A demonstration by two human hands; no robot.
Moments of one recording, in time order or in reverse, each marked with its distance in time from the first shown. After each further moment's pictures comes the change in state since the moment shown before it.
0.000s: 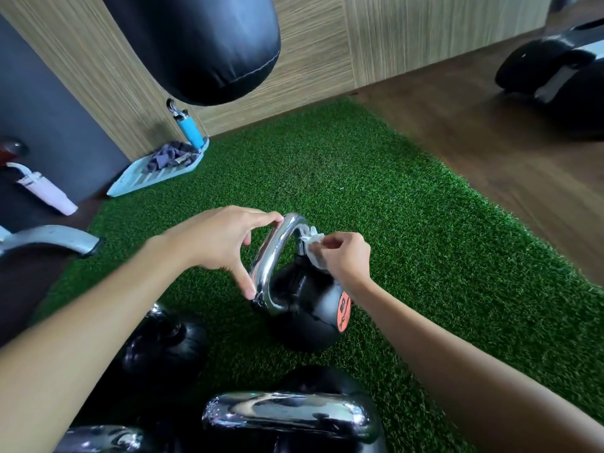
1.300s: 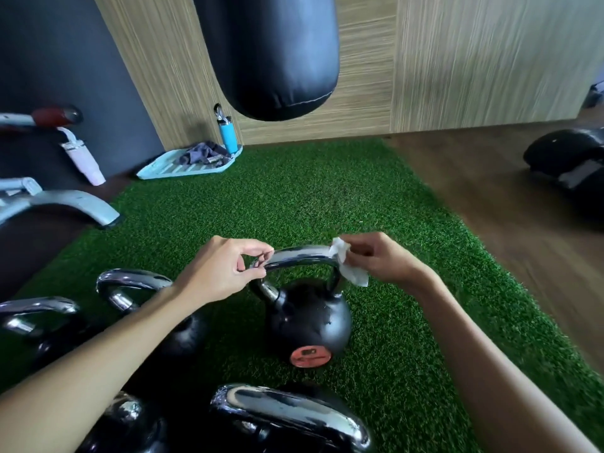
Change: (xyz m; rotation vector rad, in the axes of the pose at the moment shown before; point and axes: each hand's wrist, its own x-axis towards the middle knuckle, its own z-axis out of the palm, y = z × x) left_hand -0.038 -0.033 0.079 -0.391 0.598 -0.164; right_hand 0.012 -0.069 -0.072 -0.320 -0.634 -0.352
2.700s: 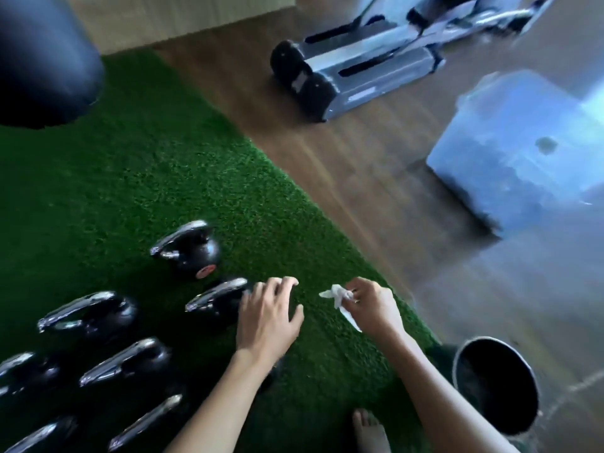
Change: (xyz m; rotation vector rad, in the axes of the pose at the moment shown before) left_hand -0.207 0.281 -0.230 -0.067 -0.432 0.442; right_hand -0.387 -0.391 -0.017 -0.190 0.622 1.206
